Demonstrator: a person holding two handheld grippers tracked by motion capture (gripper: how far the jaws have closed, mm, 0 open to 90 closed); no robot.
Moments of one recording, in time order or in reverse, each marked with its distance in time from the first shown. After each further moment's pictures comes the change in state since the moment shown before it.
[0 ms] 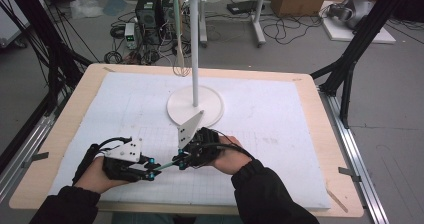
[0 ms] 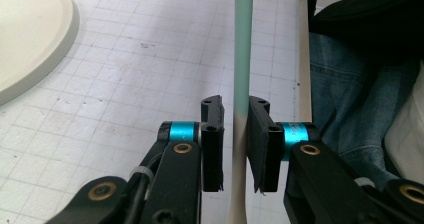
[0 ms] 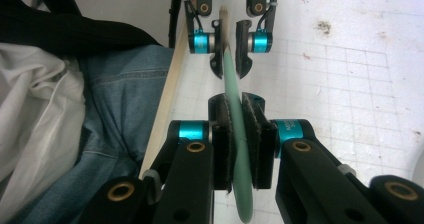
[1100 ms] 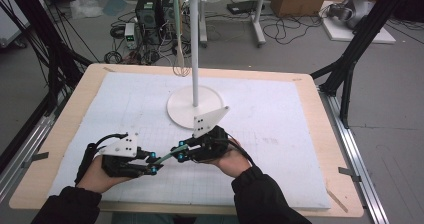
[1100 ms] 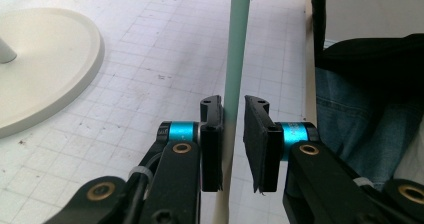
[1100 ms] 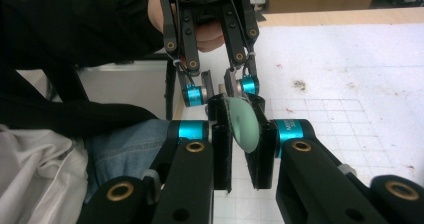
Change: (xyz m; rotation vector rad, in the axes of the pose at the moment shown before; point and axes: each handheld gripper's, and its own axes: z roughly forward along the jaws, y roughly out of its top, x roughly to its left) left arm 0.001 0.005 -0.007 -0.113 0.050 -0.034; right arm -0.003 -0.022 -0.011 -0.335 -0.029 0.120
